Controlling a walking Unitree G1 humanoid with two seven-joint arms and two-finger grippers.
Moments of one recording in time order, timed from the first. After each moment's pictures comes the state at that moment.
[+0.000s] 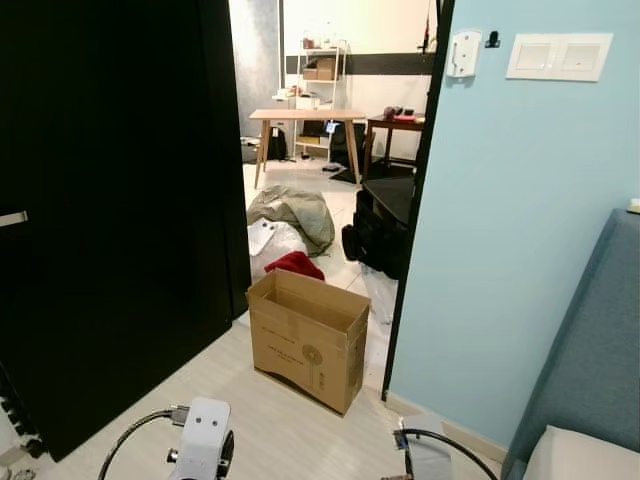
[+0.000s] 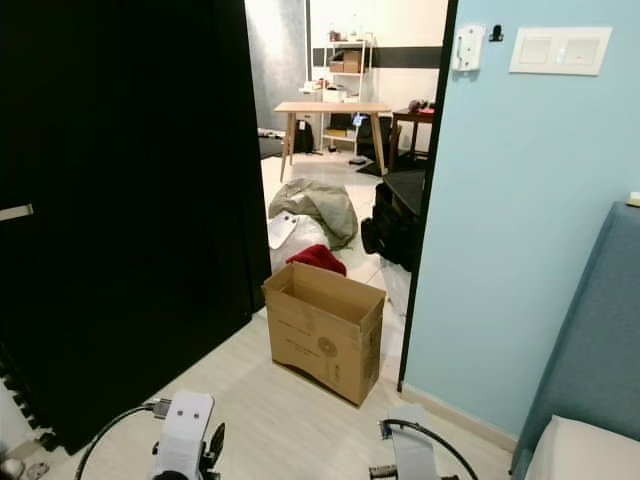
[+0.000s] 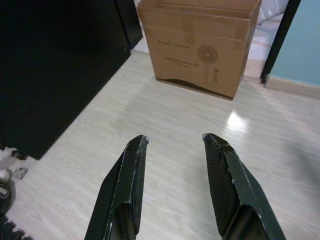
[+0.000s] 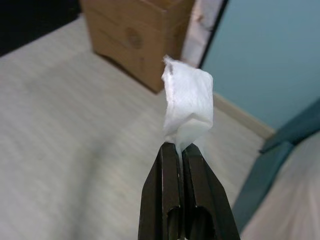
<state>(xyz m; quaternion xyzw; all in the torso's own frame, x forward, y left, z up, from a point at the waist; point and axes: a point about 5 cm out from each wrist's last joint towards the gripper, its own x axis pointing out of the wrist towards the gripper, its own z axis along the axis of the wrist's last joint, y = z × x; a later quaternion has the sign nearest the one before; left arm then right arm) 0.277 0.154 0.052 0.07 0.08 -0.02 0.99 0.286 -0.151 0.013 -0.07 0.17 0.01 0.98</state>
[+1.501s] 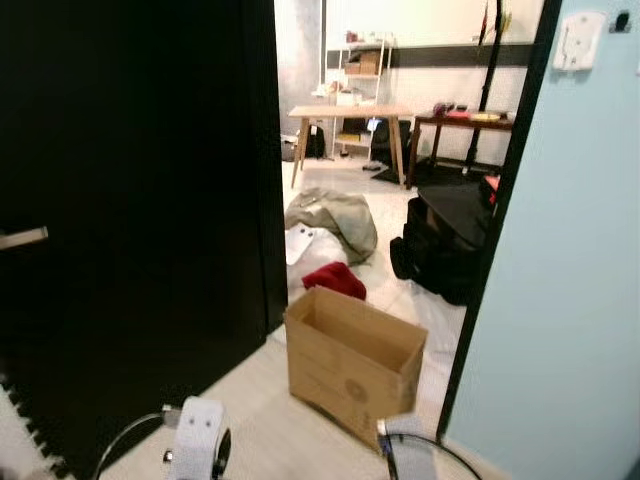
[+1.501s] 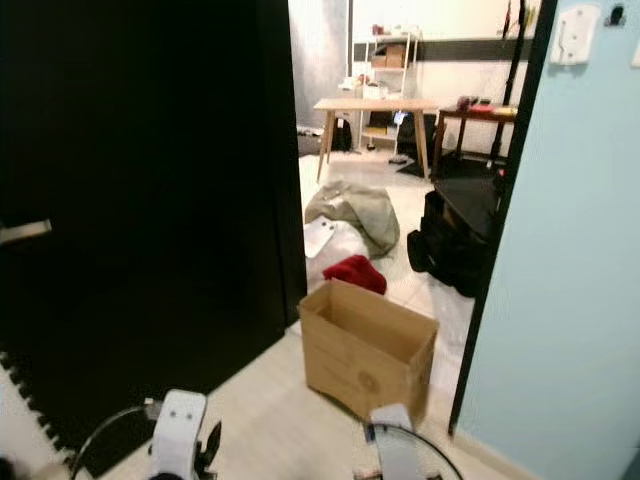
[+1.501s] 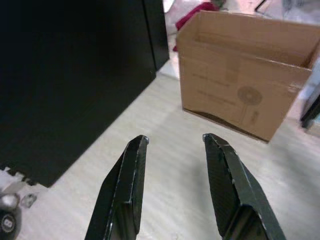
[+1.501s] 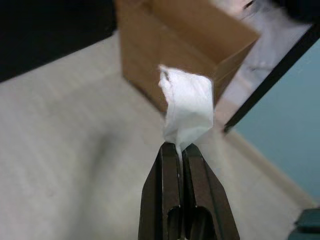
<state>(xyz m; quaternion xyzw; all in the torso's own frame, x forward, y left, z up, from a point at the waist) 0.278 0.155 0.058 0.06 0.06 -0.03 1.00 0.288 -0.148 0.014 -0.08 0.17 0.03 0.98</state>
